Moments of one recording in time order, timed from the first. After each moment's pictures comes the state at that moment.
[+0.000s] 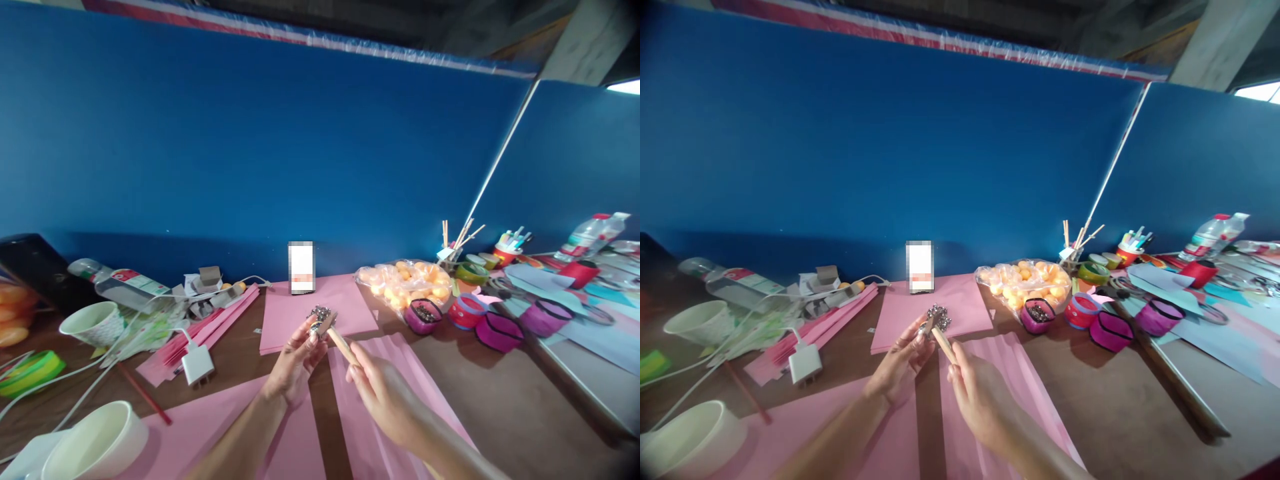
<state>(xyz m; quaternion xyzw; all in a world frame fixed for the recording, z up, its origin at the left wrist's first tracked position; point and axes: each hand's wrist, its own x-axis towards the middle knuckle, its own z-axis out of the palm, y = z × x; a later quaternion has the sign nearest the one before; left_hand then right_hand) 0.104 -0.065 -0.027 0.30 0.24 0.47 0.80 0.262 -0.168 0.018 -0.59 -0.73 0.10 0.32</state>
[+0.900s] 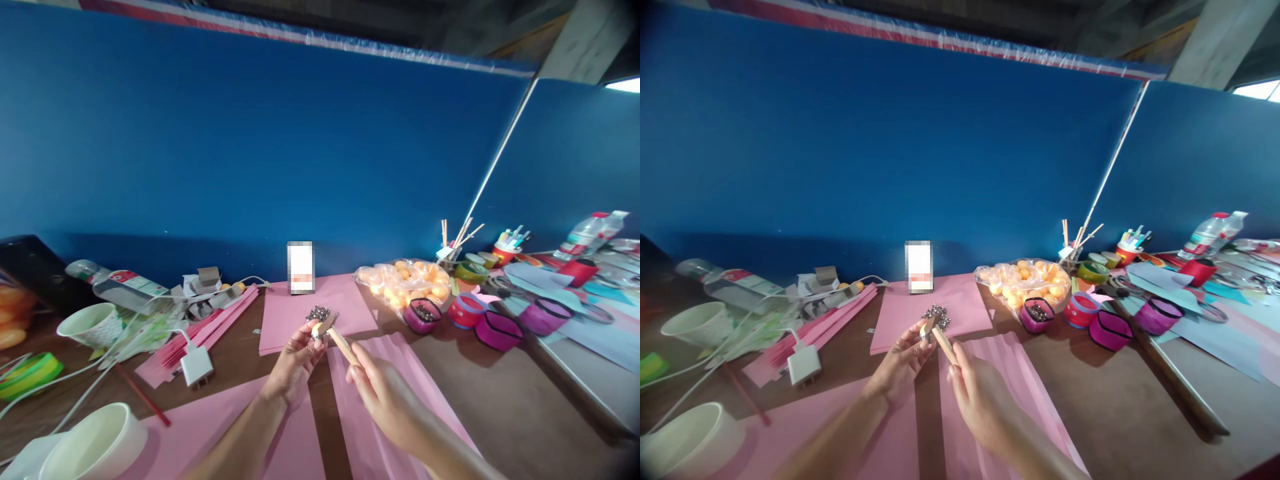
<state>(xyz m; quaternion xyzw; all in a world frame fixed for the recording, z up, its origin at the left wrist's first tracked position) 0.106 -0.065 -0.029 0.31 0.23 0.47 0.79 0.260 -0.170 0.018 -0.59 -0.72 0.11 0.34</state>
